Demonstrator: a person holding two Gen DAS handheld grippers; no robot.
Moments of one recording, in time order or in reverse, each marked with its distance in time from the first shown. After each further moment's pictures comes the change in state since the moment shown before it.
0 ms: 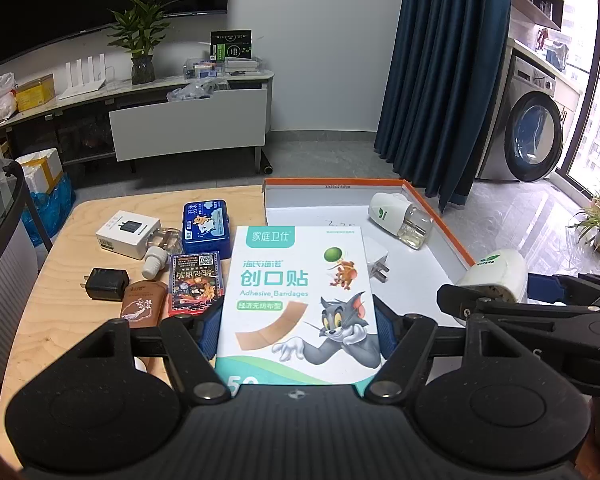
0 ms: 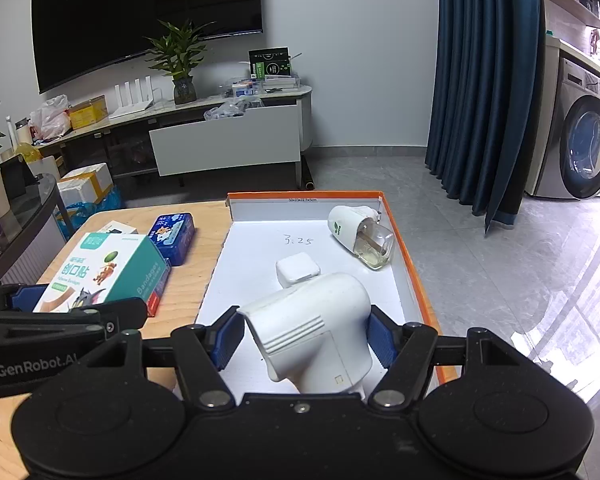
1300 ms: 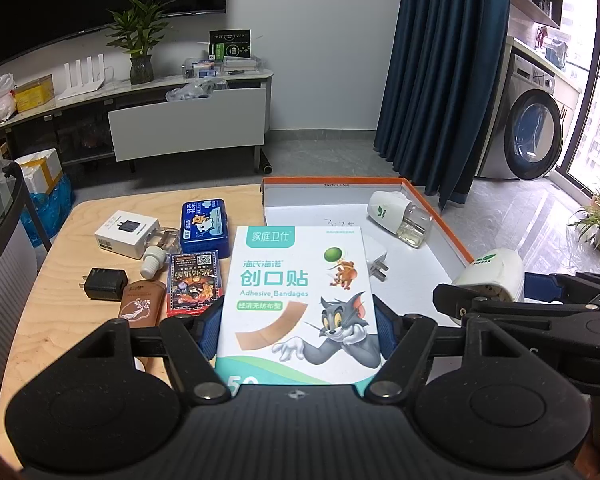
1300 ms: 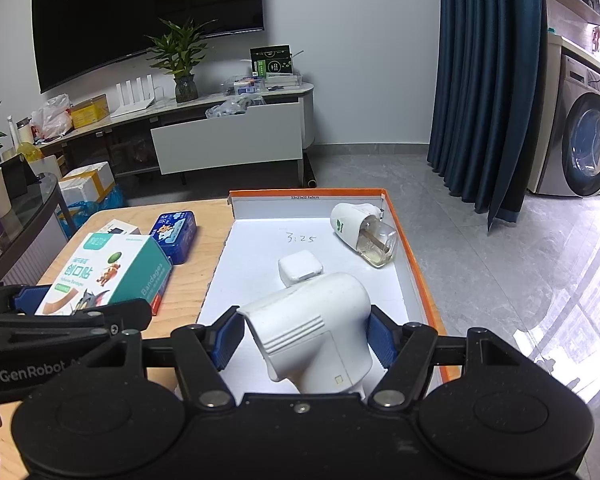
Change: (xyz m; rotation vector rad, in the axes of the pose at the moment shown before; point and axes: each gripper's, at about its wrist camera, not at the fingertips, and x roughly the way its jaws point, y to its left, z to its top) left arm 0.001 -0.003 -0.001 0.007 0.000 0.004; right arm 0.001 0.003 -0.002 0.002 0.007 0.005
